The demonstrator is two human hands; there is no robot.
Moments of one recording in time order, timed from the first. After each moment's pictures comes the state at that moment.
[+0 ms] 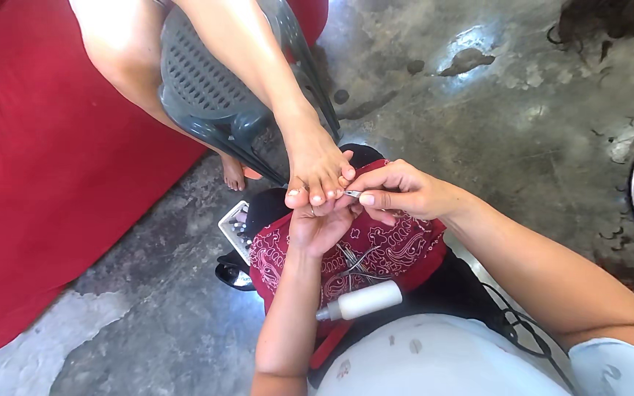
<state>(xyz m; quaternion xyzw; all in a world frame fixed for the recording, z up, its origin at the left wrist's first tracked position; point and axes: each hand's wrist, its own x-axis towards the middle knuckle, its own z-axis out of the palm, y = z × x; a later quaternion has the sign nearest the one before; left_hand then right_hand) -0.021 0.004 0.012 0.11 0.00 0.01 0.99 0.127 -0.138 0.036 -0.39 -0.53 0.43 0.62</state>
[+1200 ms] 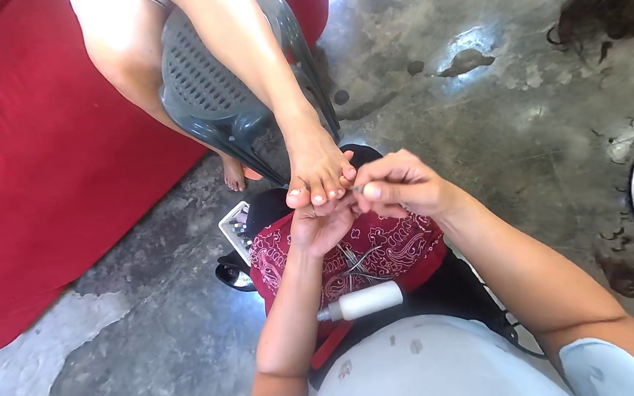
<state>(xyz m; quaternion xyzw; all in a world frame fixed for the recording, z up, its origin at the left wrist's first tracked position) -0.020 0.001 0.012 0.12 -0.02 0.02 0.99 0.123 -0.128 0.047 -0.32 -0.53 0.40 0.67</state>
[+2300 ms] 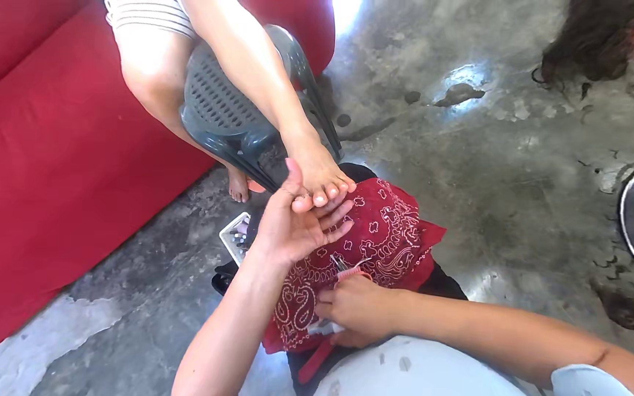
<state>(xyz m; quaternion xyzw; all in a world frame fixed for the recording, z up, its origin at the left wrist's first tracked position) -0.021 0.023 0.106 0.32 0.32 -0.07 0.89 -0.006 -0.153 0.028 -0.53 -0.74 0.37 0.19</state>
